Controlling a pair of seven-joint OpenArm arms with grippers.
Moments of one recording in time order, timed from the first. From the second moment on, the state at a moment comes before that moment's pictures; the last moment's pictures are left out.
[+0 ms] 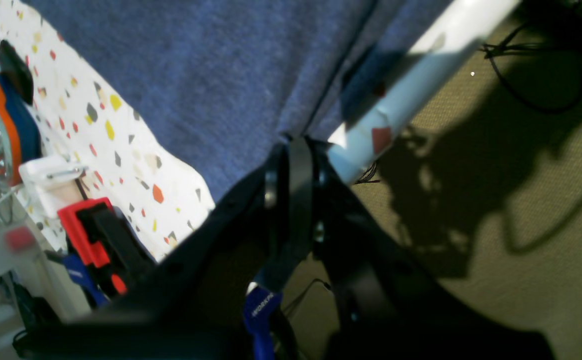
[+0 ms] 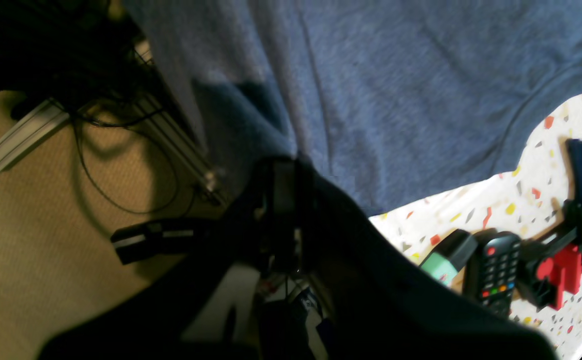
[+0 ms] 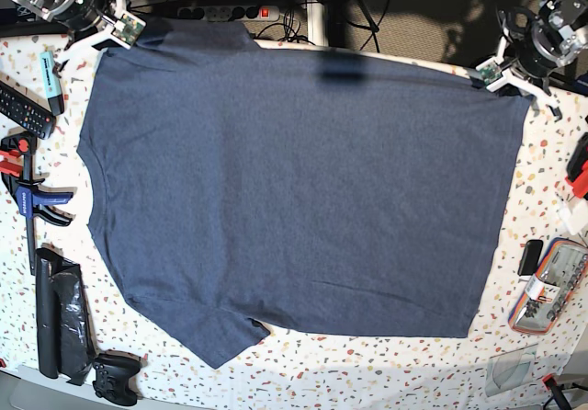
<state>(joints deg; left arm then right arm) 24.3 -50.3 22.8 98.1 9.4 -13.9 24.4 -52.3 37.6 14.4 122.5 -5.2 33.6 -25.8</state>
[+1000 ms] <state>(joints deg) 6.8 -35.8 6.3 84.2 1.1 -20.6 11.9 -14.8 31.5 1.7 100.9 0.3 26.3 -28.0</state>
